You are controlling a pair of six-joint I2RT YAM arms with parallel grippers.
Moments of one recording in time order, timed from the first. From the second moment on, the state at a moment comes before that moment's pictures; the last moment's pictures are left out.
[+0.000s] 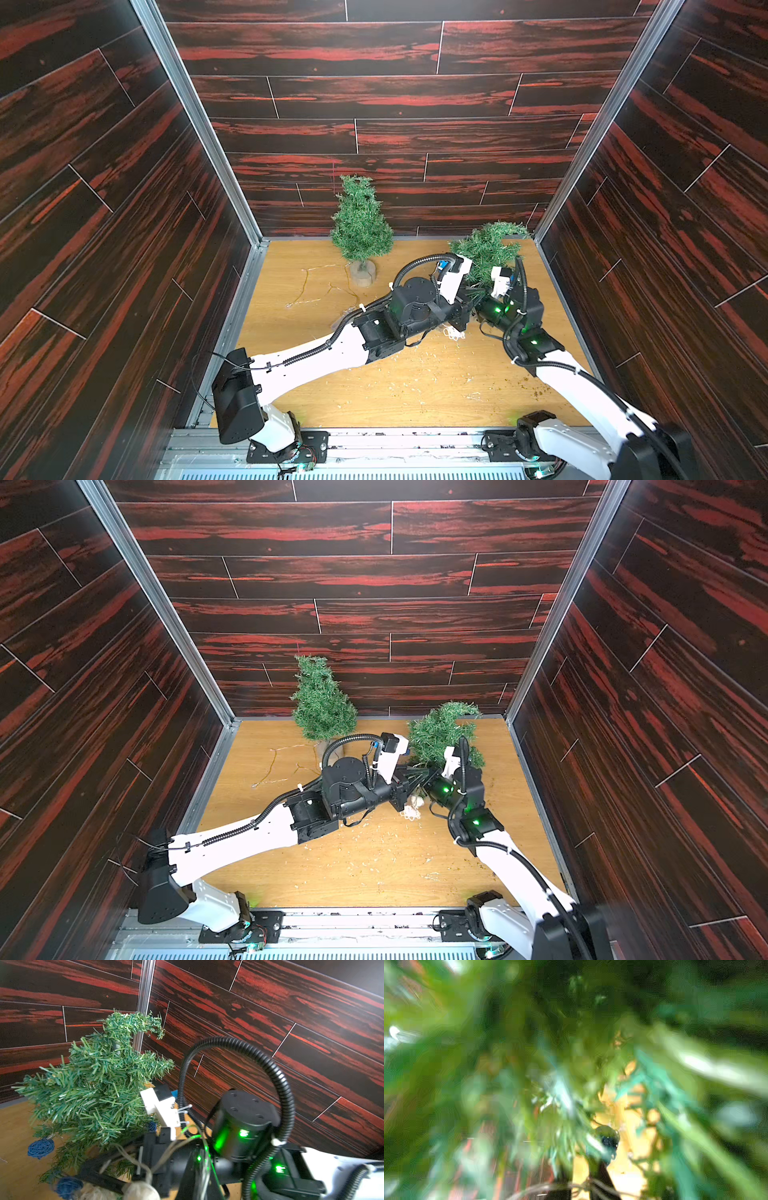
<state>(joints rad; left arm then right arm) -1.07 1.54 1.34 0.13 0.05 -0.36 0.36 1.02 0.61 0.21 -0.35 1.14</state>
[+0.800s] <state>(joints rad) -1.00 1.54 1.34 0.02 -0.01 -0.24 0.21 0.68 1.01 -0.67 0.05 0.69</state>
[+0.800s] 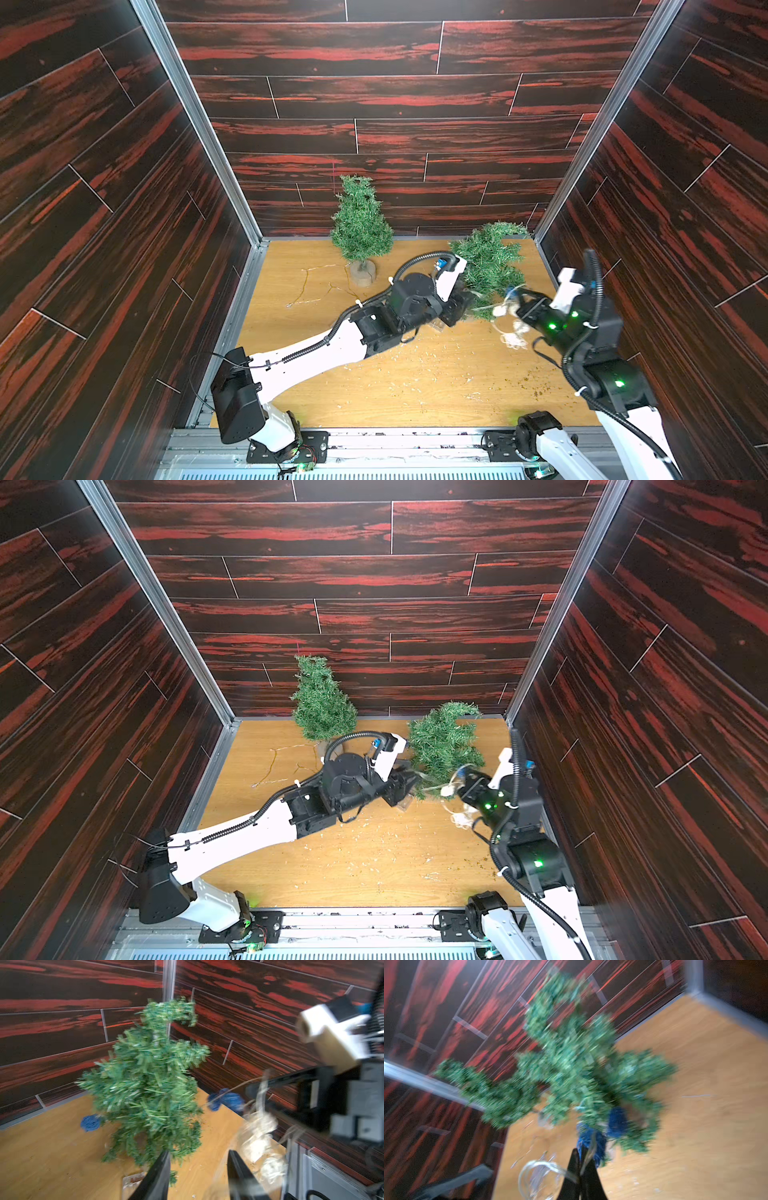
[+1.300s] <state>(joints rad) -0.94 1.54 1.34 -0.01 0.02 -0.22 -0.06 0.86 1.06 -0.62 -0.10 0.63</state>
